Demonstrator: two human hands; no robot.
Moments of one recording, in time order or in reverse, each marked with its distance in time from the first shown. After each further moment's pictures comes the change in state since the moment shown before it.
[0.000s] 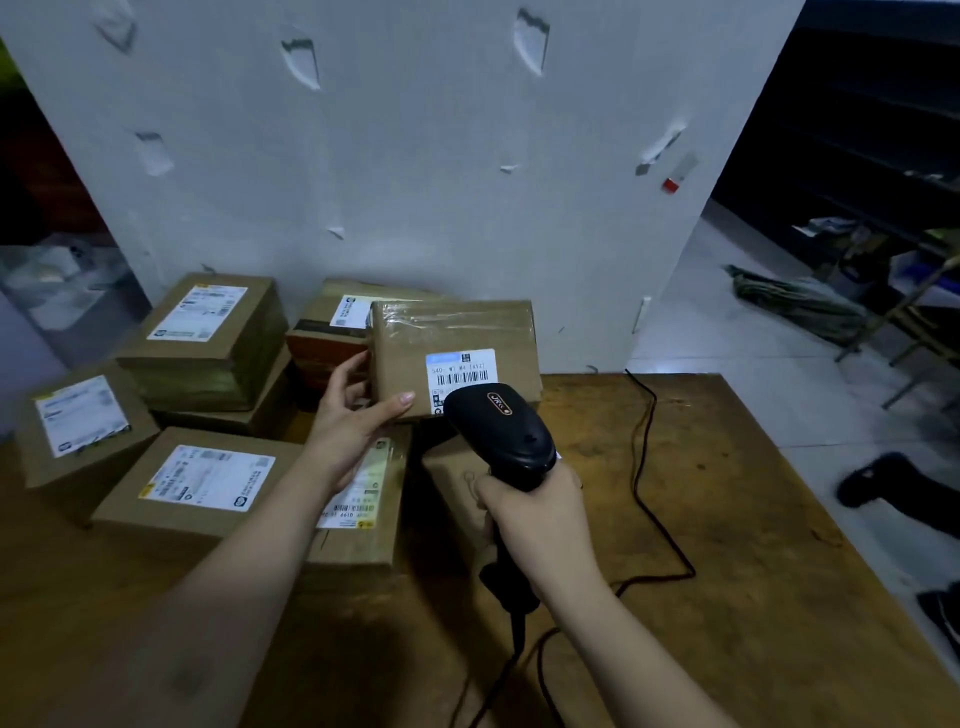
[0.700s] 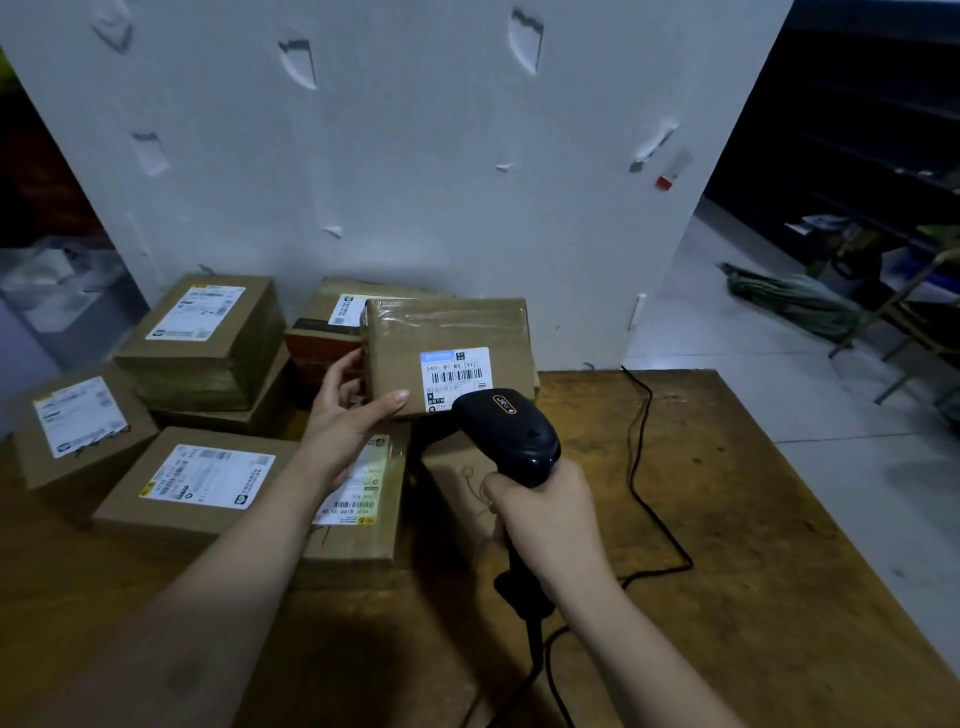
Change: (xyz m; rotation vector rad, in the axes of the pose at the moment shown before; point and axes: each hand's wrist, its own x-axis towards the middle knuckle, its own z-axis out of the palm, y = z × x) left_hand -0.001 -0.001 -0.008 0.025 -0.027 0.010; right_hand -0.005 -0.002 -0.005 -0.039 0.020 0.004
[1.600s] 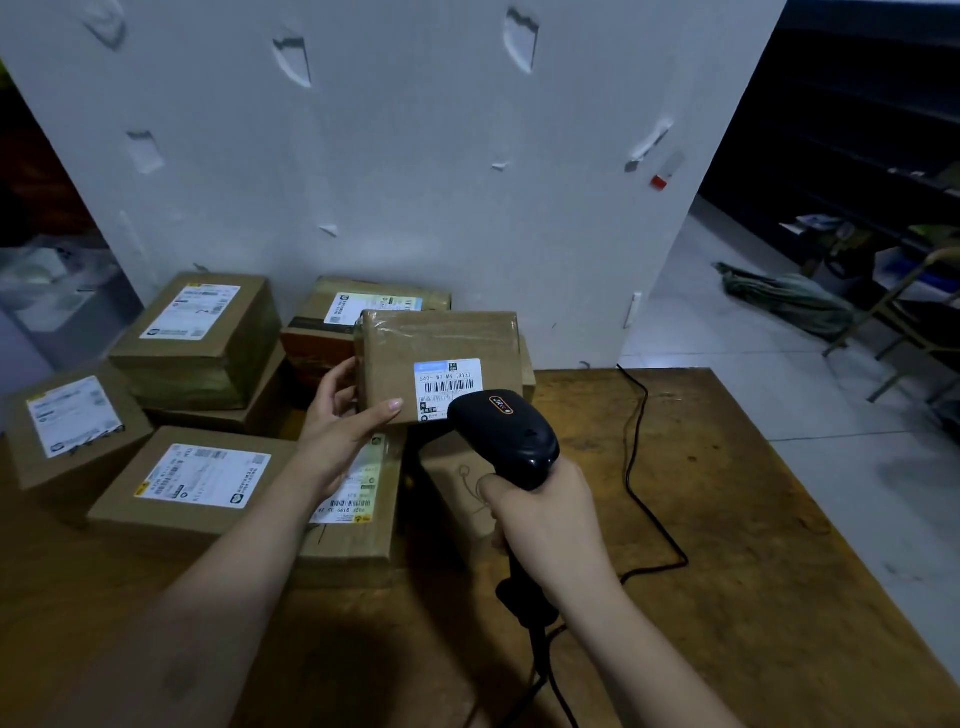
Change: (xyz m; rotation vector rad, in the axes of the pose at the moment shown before) left_hand -0.010 -0.001 0.000 0.000 0.017 -0.022; right_hand -0.003 0.003 -0.003 -0.016 -0.016 0.001
